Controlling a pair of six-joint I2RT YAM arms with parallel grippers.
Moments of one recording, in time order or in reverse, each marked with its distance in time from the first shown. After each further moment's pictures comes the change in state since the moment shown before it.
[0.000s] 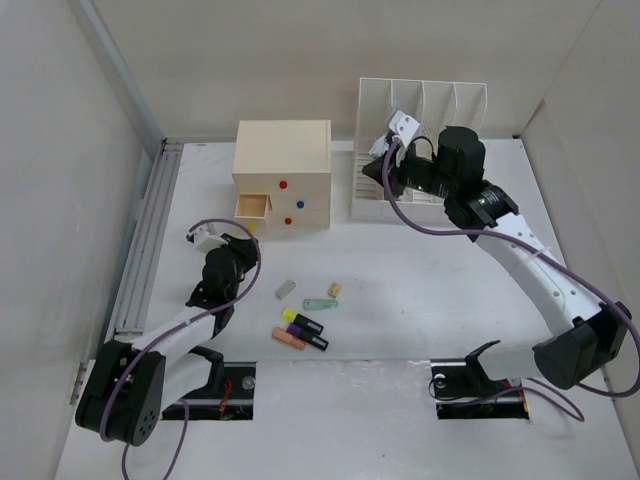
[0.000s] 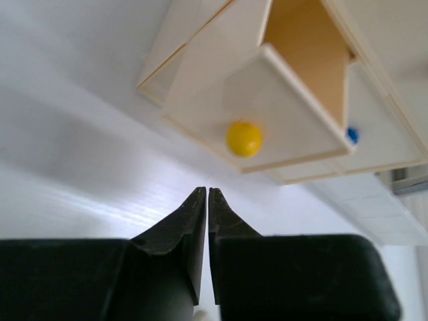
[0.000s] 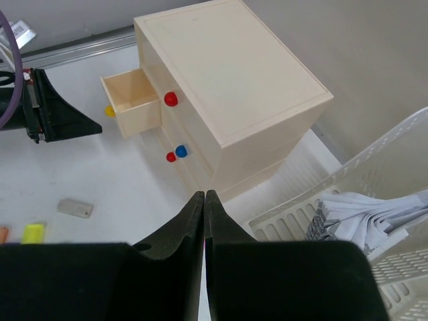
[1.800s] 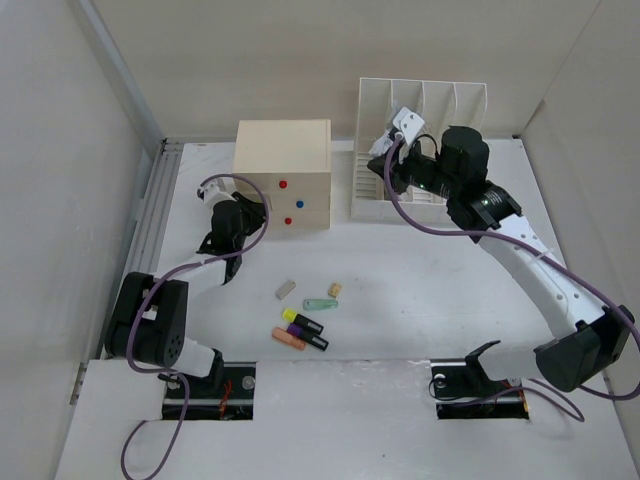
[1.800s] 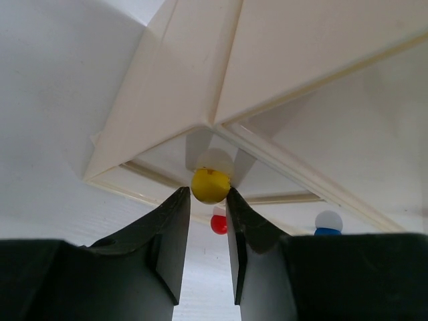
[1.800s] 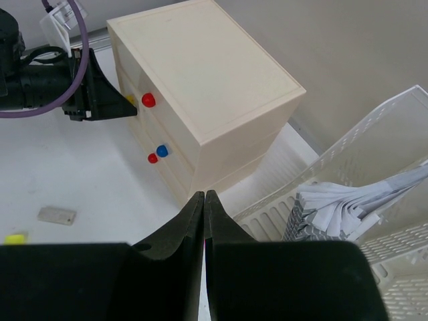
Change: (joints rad) left arm 0.078 0.383 0.367 -0.052 0.096 0.053; right arm 0.000 -0.014 0.003 -0.001 0.075 0.000
